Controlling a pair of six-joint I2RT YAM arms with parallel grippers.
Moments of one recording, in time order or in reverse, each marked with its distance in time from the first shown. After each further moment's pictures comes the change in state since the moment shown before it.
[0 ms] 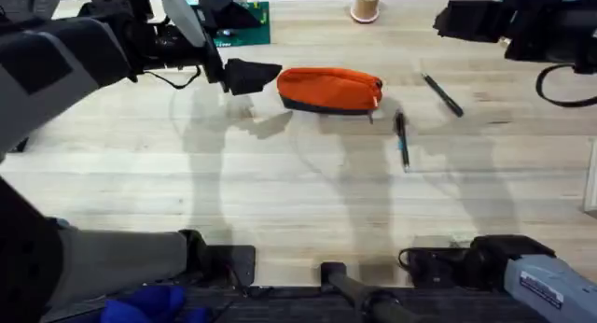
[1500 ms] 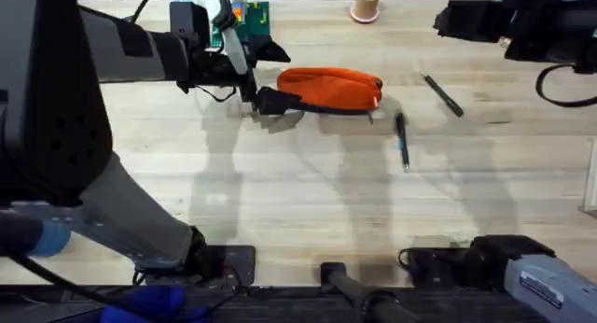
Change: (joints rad) left arm -0.132 0.315 0.002 0.154 -0.047 0.106; right arm 0.000 0.000 0.000 0.000 0.000 0.000
